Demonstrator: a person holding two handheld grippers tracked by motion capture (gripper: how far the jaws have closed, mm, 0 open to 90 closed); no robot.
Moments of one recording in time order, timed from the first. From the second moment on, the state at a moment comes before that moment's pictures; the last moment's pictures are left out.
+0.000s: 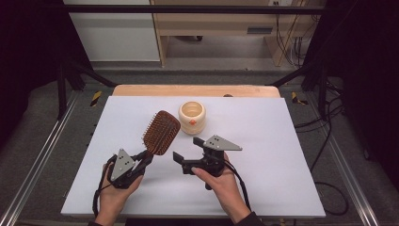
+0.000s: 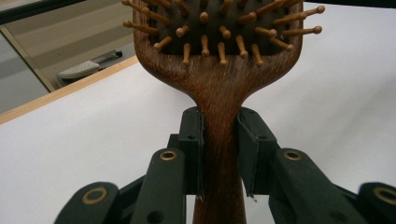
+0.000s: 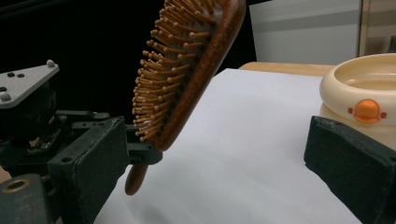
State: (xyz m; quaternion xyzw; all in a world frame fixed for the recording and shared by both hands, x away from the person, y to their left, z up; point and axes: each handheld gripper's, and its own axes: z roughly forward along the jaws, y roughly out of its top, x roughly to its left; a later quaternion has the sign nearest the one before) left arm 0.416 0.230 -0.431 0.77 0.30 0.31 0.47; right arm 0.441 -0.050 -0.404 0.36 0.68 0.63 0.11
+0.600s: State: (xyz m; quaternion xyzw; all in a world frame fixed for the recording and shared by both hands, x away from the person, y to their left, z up) left arm 0.410 0.222 -0.428 0.77 0.28 0.31 0.48; right arm 0.447 -0.032 -0.400 0.36 0.66 0.65 0.08
